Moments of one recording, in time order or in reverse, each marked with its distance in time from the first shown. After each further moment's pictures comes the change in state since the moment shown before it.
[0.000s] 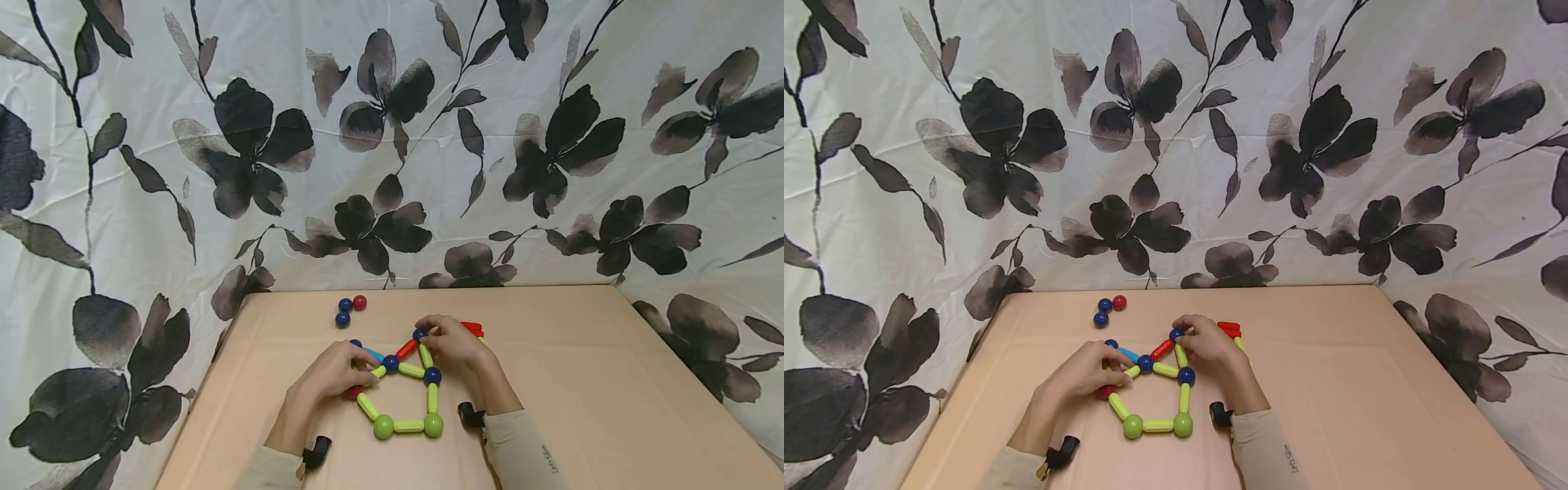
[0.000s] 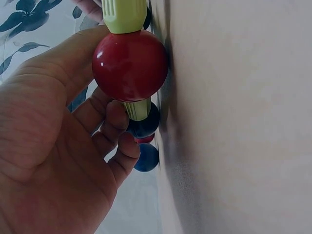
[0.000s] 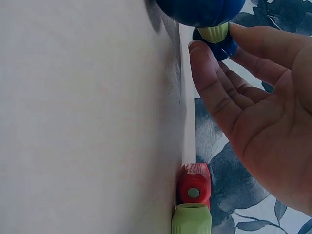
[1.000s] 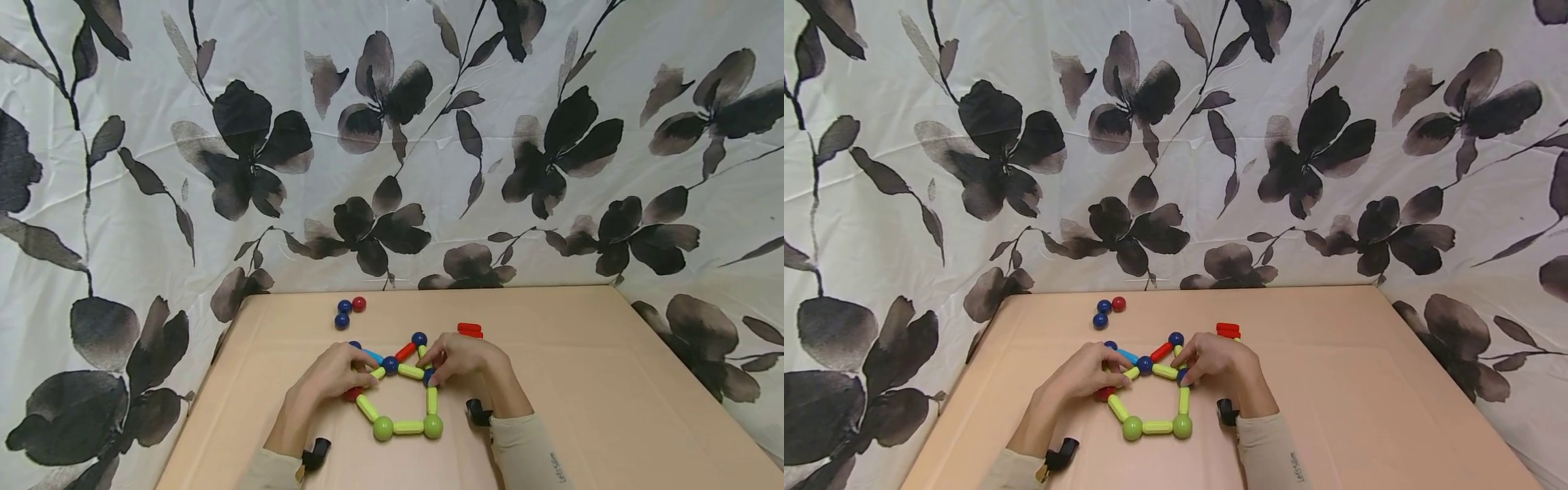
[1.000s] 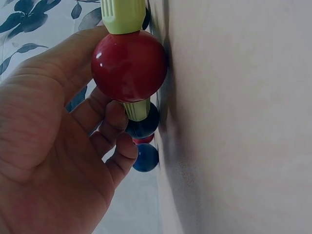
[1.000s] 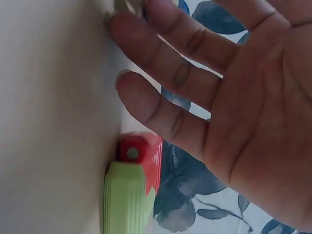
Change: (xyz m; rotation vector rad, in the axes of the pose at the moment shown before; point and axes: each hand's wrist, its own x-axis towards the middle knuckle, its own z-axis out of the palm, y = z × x) left_hand -0.001 0.001 0.000 -0.005 0.002 -0.035; right_hand -0.028 -0.017 -0.017 -0.216 -0.376 -0.026
